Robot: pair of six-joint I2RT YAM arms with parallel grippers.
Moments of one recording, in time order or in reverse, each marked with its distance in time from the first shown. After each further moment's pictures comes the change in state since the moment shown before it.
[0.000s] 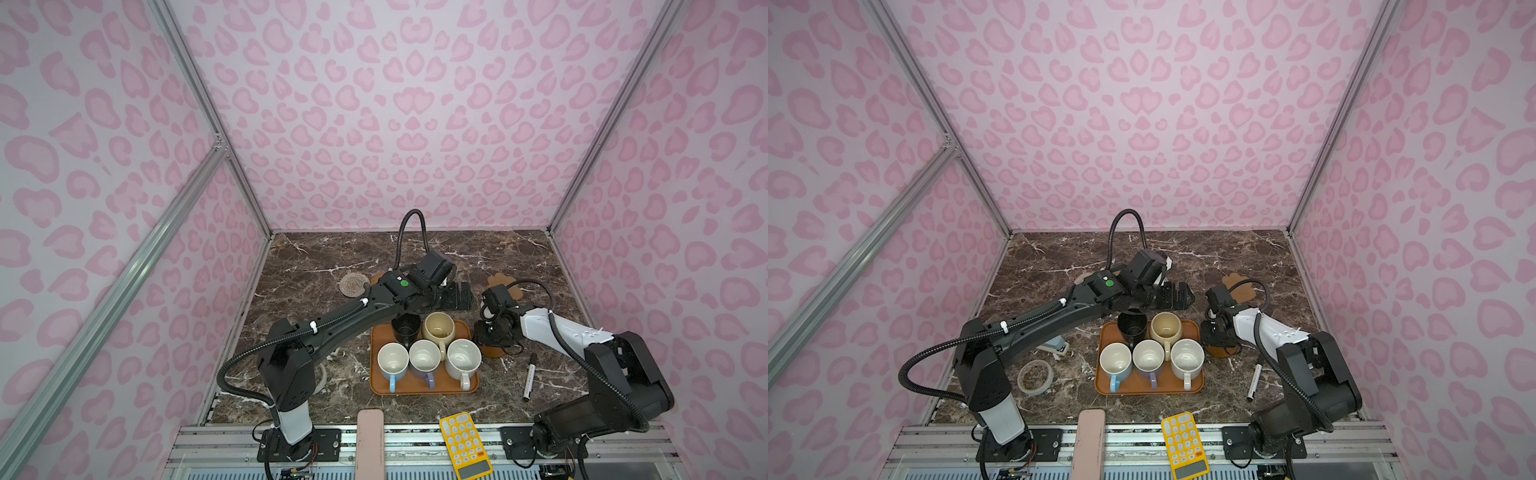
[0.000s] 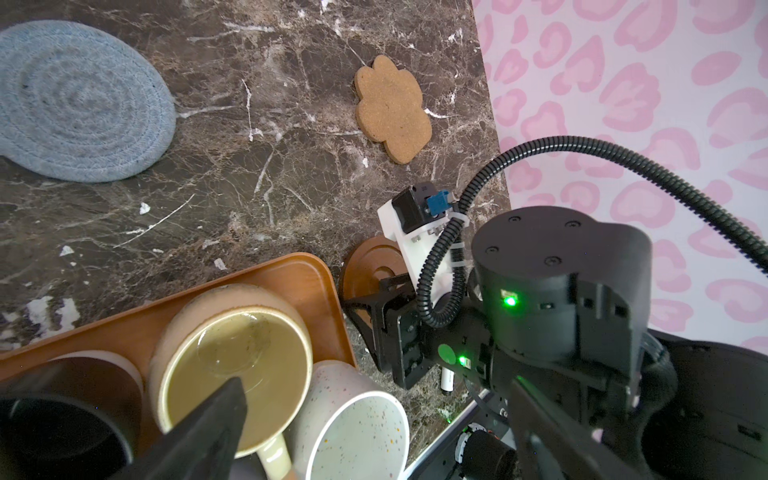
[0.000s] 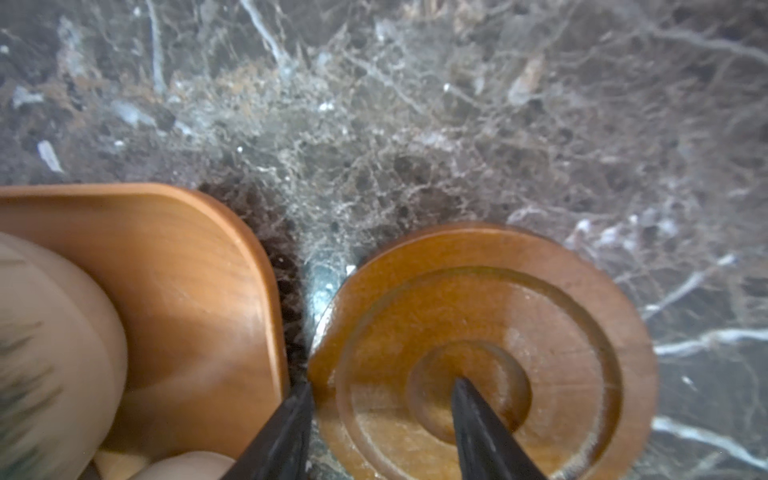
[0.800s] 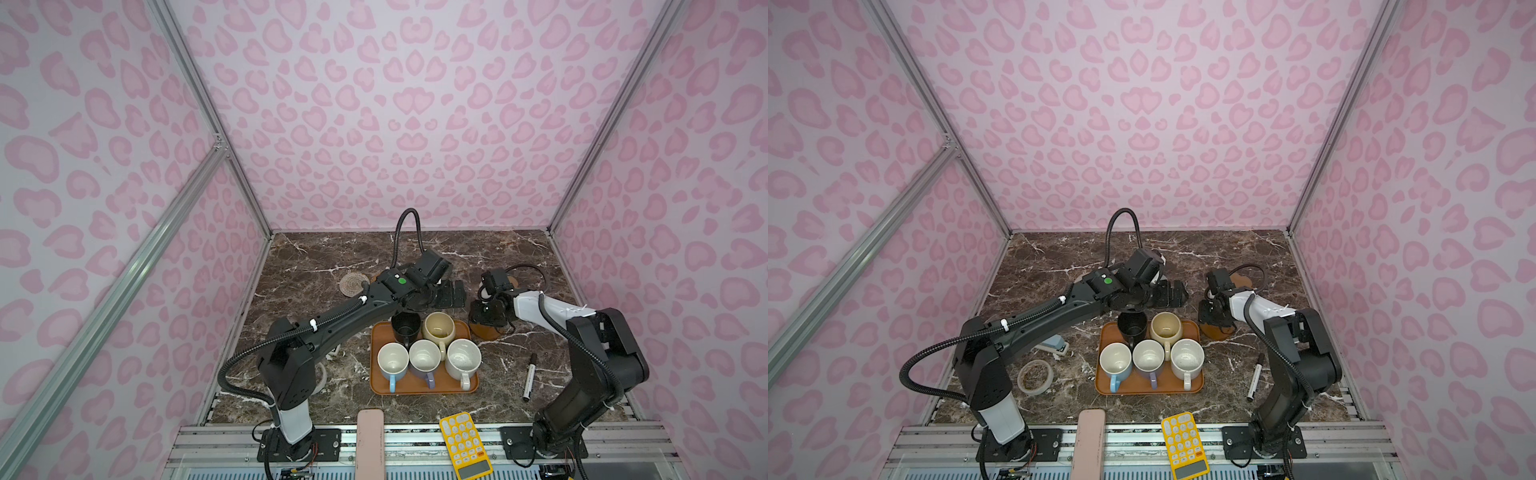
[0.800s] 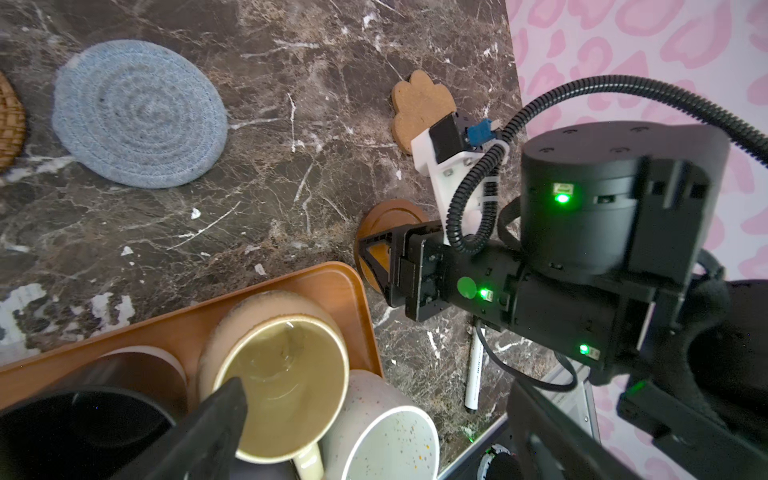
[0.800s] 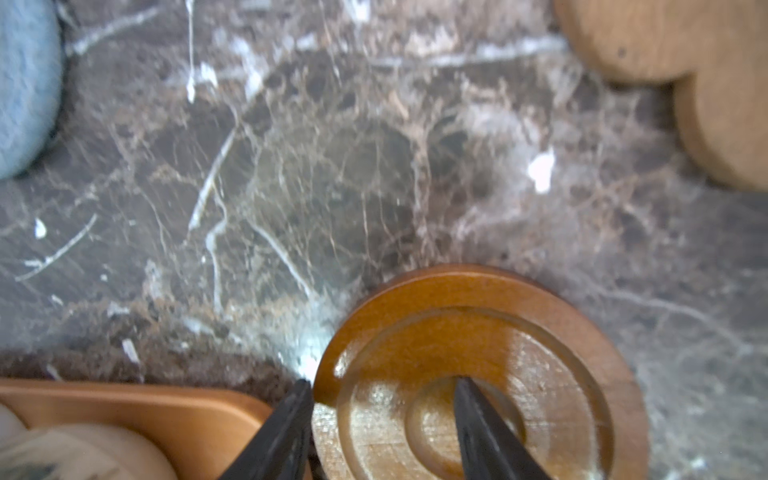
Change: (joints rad) left arm 0.044 0.001 -0.018 -0.024 -0.046 0.004; right arm -0.049 0.198 0.190 0.104 -0.001 0.009
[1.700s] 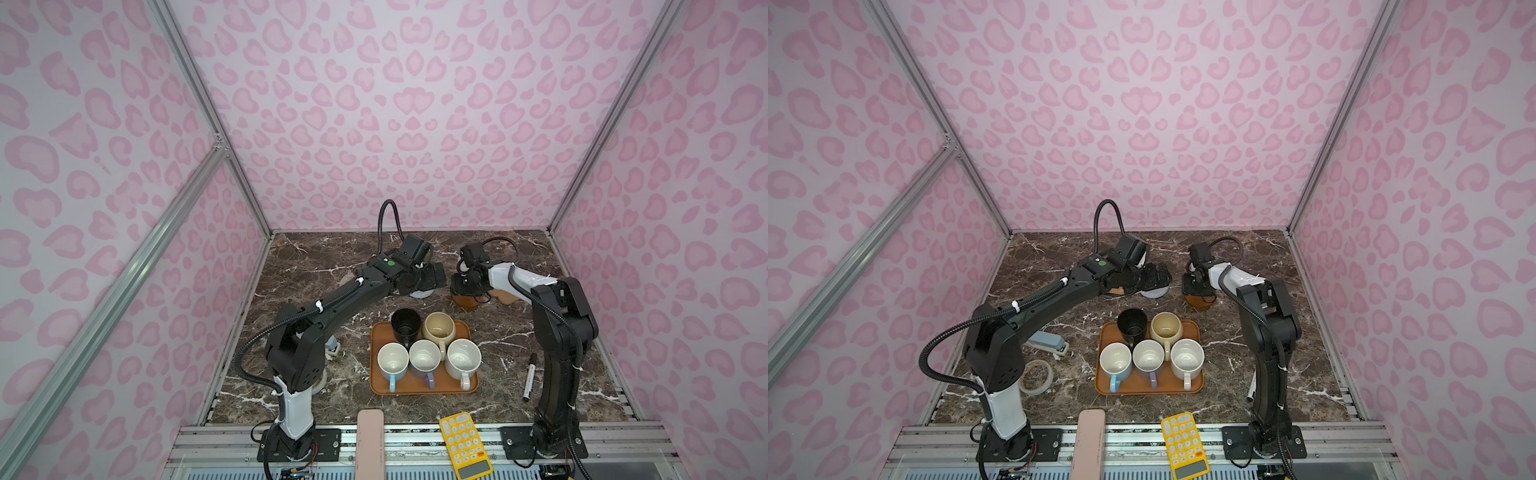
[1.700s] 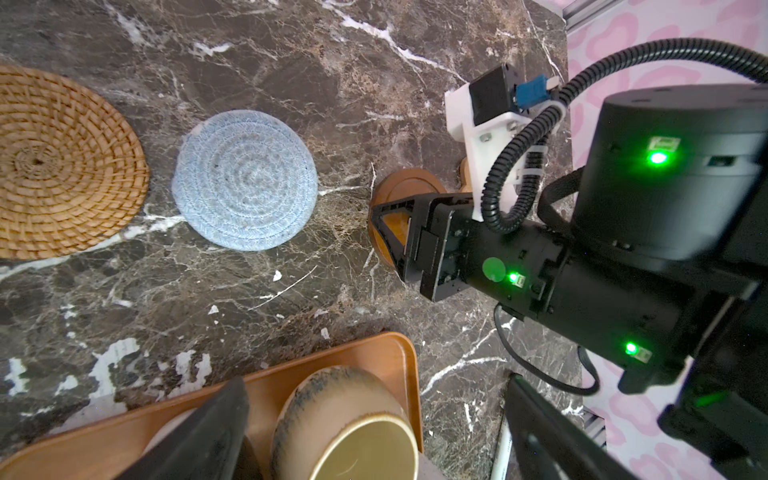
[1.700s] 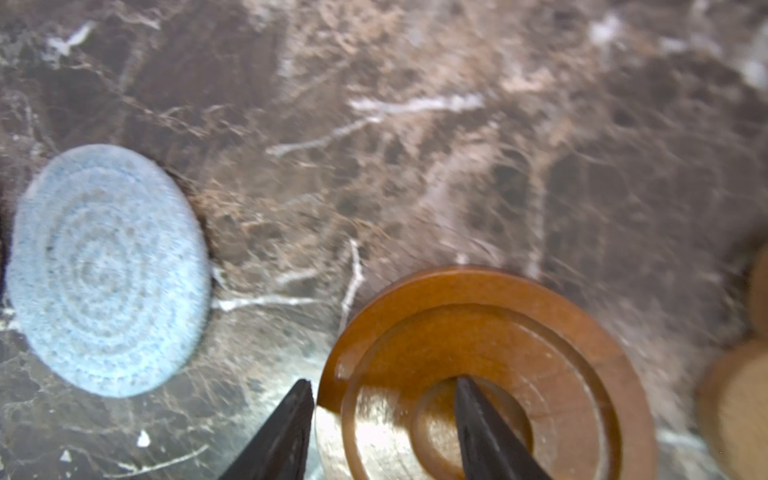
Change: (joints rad) left arm 0.147 0.101 0.063 0.008 0.025 0.007; right arm 0.058 0.347 0.465 -0.043 0.001 -0.080
